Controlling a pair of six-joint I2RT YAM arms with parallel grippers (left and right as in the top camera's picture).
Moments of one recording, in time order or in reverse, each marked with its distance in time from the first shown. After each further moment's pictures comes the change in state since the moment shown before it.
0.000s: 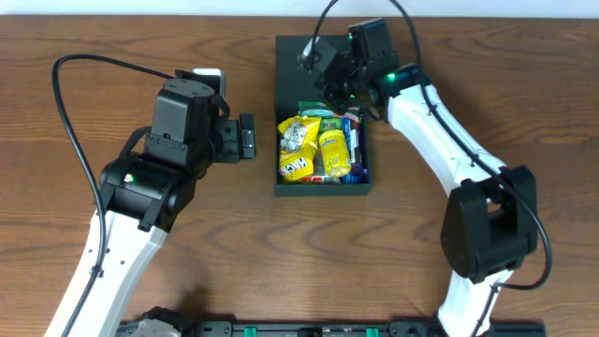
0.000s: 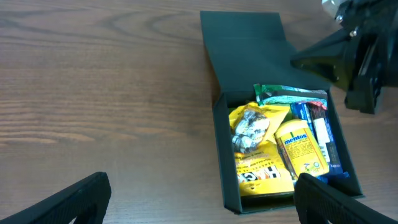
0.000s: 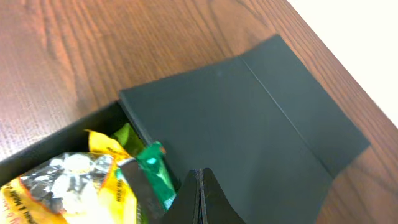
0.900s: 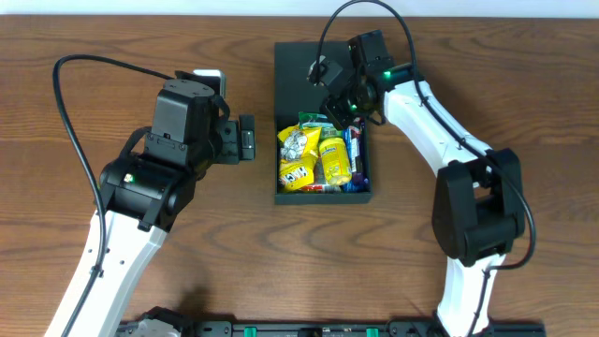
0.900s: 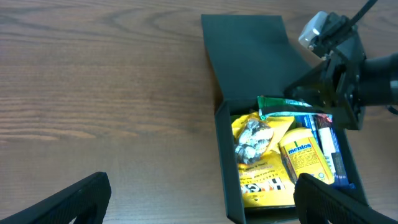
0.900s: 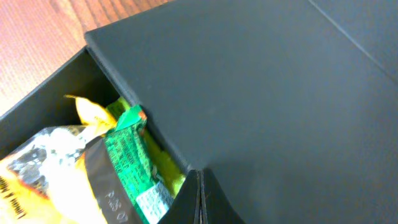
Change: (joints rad) left arm 0.001 0.000 0.000 -0.011 0.000 0.000; right arm -0.019 0.089 0.020 -0.175 -0.056 0.087
